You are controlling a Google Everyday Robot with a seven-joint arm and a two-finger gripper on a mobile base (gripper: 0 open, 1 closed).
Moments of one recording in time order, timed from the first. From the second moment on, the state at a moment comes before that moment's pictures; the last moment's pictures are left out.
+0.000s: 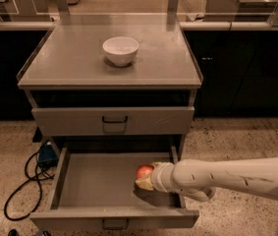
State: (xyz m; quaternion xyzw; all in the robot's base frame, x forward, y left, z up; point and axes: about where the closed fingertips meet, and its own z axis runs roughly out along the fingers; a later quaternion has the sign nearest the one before) arm 0.554 -0.049 0.473 -0.38 0.85 0.12 0.34
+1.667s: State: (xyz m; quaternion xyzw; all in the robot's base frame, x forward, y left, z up) arm 0.514 -0.048 0.659 -0.42 0.76 0.03 0.49
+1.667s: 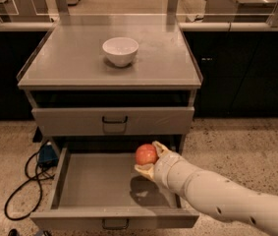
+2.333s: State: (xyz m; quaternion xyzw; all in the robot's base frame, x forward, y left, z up) arm 0.498 -0.034 0.774 -0.42 0.70 -0.05 0.57
